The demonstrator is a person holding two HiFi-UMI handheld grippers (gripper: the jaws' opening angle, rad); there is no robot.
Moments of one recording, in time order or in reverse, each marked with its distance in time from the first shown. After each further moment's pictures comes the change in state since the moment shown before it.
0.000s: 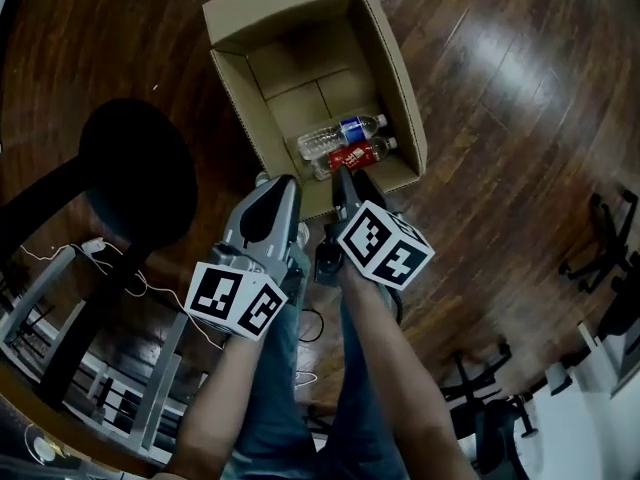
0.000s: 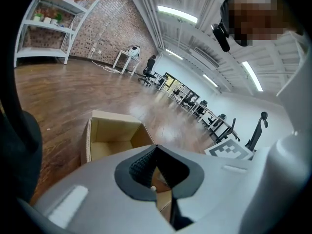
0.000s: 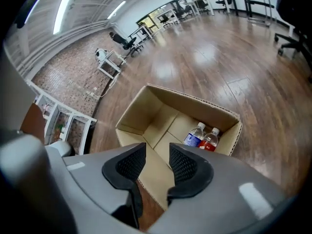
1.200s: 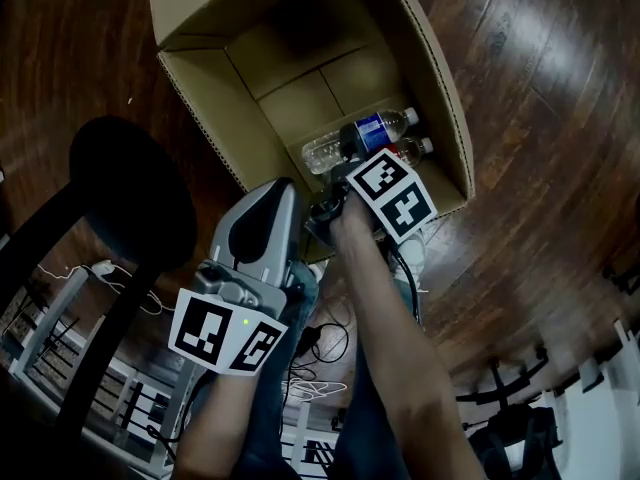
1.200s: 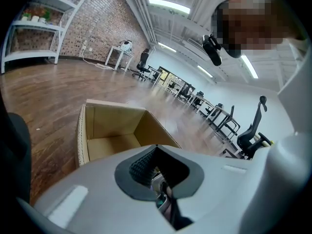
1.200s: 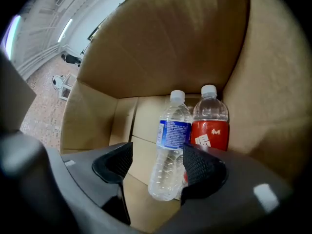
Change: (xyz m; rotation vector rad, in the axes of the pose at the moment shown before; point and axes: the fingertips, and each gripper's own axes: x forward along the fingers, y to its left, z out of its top) left arm 0.070 0.049 -0.049 0.127 0.057 -0.013; right arm 0.175 -0.107 -0.033 0.450 -0.041 -0.164
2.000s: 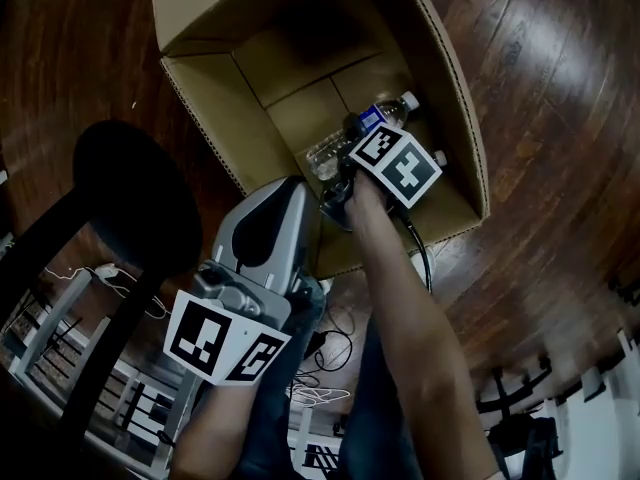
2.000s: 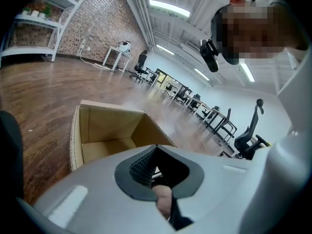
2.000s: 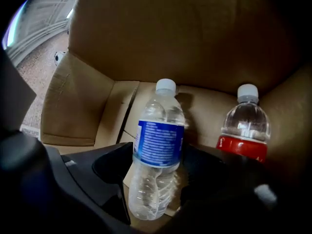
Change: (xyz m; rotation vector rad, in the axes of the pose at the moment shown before) left arm 0.017 0.004 0.013 0.004 -0.026 -0.044; right arm 0.059 0.006 0.006 -0.186 0.099 -0.069
